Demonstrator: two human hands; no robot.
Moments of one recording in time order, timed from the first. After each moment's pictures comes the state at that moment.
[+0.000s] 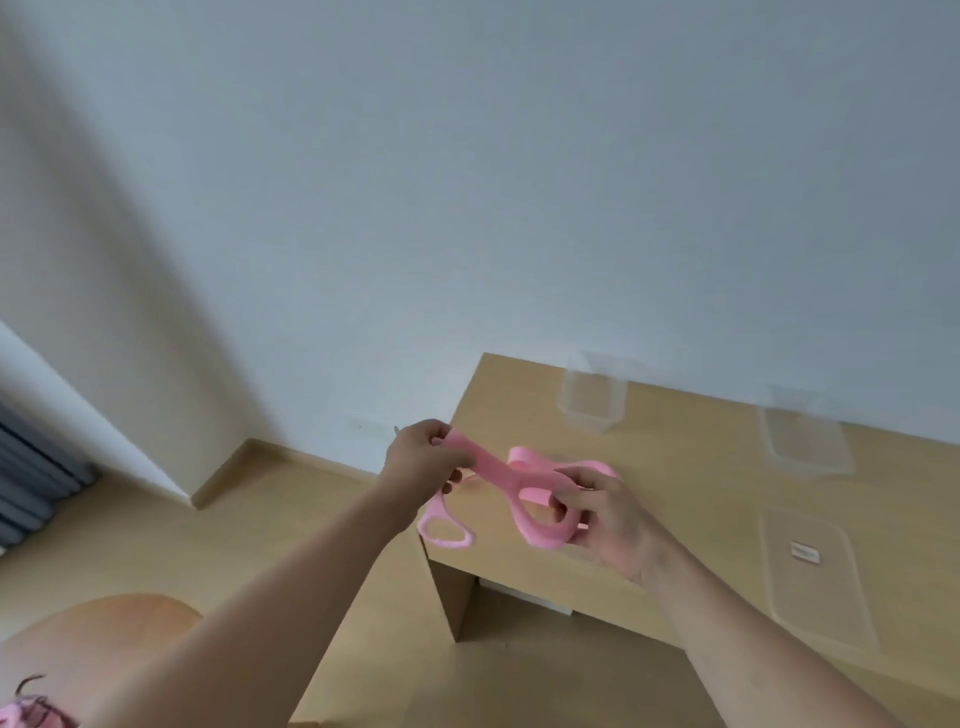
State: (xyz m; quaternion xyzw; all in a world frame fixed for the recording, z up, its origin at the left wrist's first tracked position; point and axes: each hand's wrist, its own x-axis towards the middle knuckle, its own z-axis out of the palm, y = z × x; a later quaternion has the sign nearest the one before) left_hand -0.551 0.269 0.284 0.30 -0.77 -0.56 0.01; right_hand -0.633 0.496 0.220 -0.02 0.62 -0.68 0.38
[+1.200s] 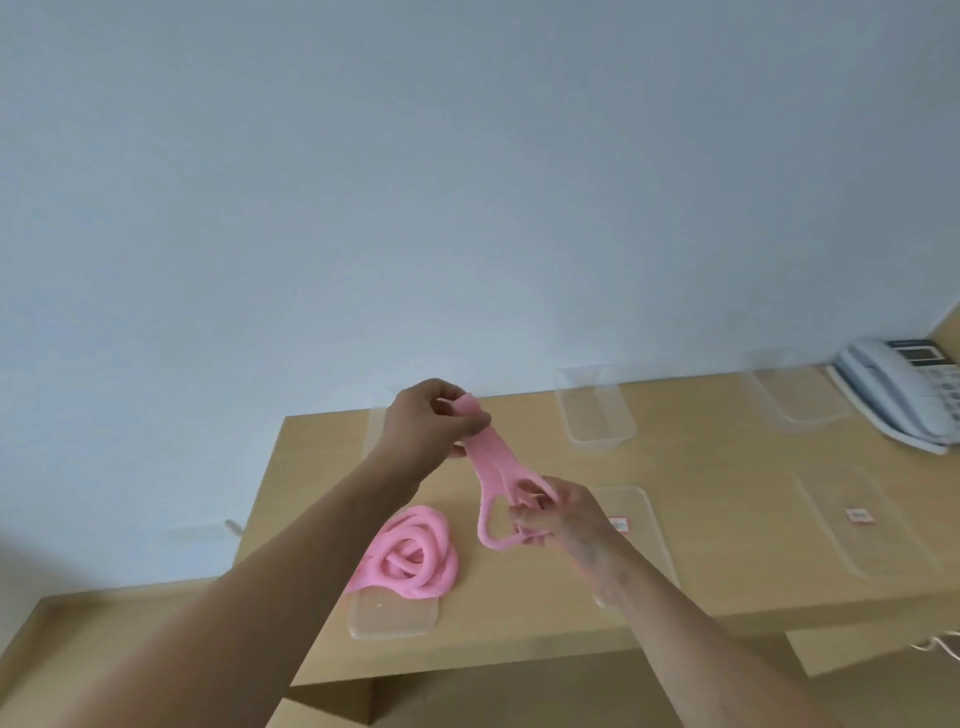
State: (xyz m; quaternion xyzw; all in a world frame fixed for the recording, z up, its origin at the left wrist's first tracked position) left_hand -0.727 0.470 0.325 0.09 -0.79 -0.61 -0.05; right_hand -0.690 0.663 0.226 0.05 0.67 -0.72 0.21
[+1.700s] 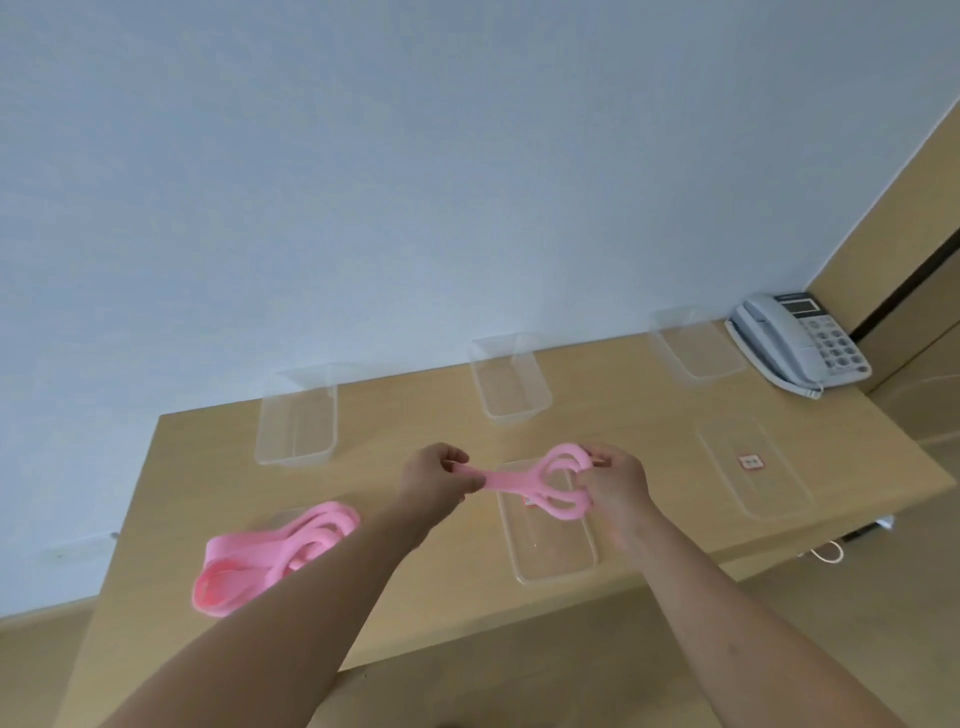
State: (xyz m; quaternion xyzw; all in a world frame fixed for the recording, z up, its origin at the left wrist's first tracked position) left_hand -0.745 0.560 0.197 0.12 -0.82 -0.52 -0.20; right_hand -0.721 0.788 0.187 0.33 0.72 -0.60 0.05
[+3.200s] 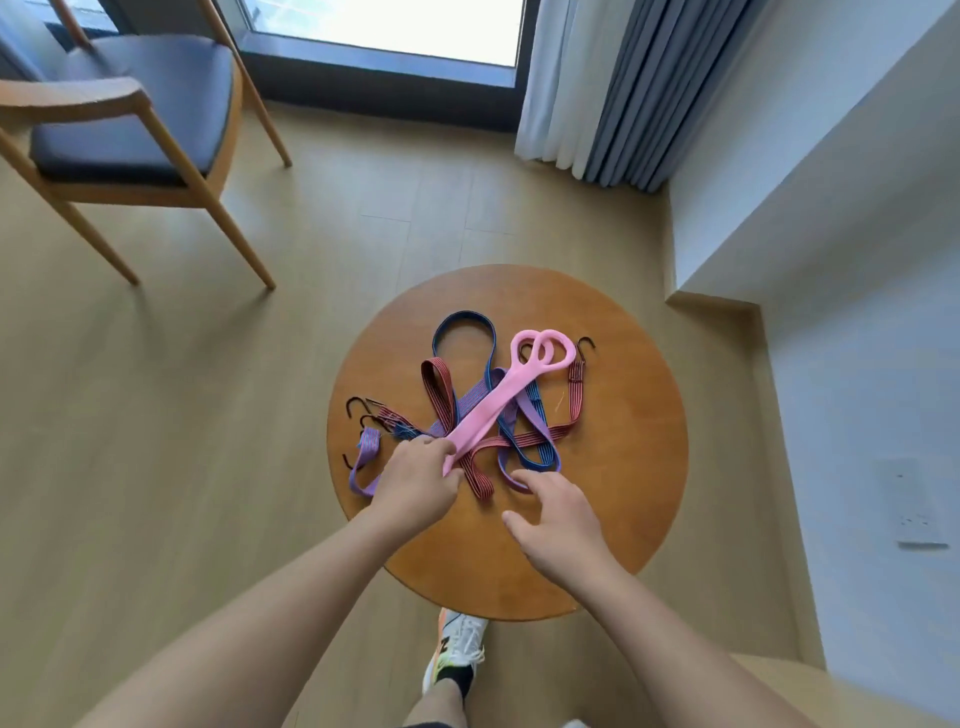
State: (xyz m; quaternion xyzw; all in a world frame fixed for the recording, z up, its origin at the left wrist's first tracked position) left_hand 0.016 0.018 0.024 0.75 -0.57 -0.34 0.03; right_hand -0.176 0.025 0.060 -0.67 0.62 0.01 0.41
